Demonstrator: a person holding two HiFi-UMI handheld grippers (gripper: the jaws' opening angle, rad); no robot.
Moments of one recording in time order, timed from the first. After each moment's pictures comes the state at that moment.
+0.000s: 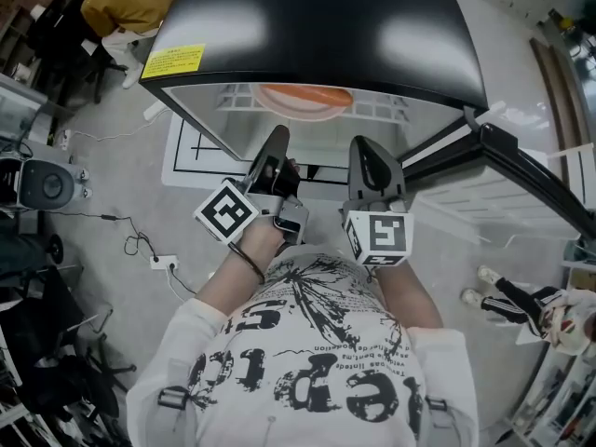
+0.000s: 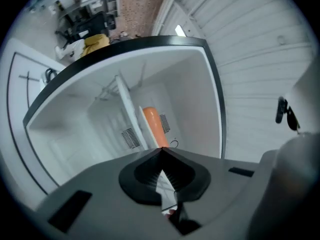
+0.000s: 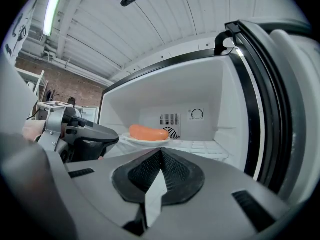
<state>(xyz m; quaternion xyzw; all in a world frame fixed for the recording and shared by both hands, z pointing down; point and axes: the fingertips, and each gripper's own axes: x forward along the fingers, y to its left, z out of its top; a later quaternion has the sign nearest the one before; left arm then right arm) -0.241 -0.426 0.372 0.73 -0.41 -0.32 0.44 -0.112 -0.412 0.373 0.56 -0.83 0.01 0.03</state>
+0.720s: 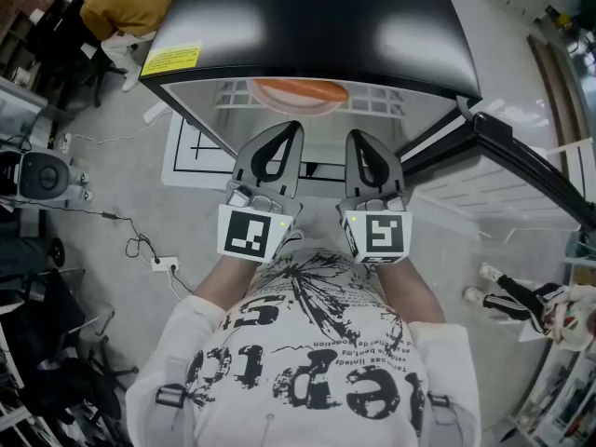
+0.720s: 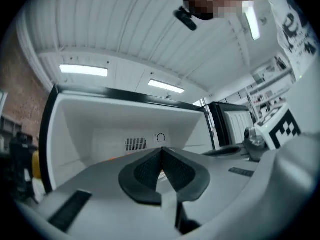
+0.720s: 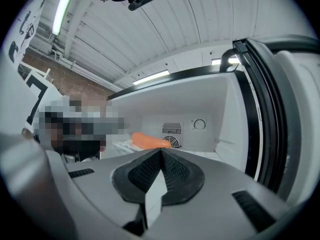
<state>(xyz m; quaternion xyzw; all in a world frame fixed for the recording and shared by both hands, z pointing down) -0.197 -0.396 0.307 0.87 -0.48 -0.01 -0.09 -0.116 -0.403 0.352 0.55 -0.83 -0.03 0.01</state>
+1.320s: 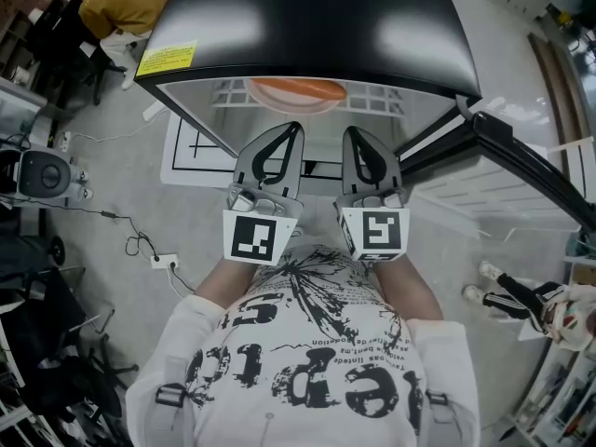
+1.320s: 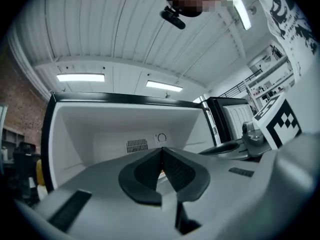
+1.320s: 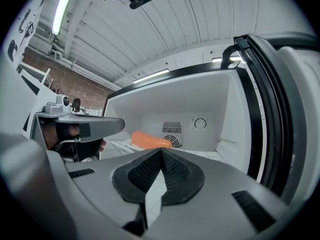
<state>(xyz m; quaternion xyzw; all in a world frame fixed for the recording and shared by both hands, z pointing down) -0.194 -0.395 0.312 0.86 -0.49 0.01 -0.11 -0.118 -0.408 0.353 0.55 -0.84 -0.03 0.02</state>
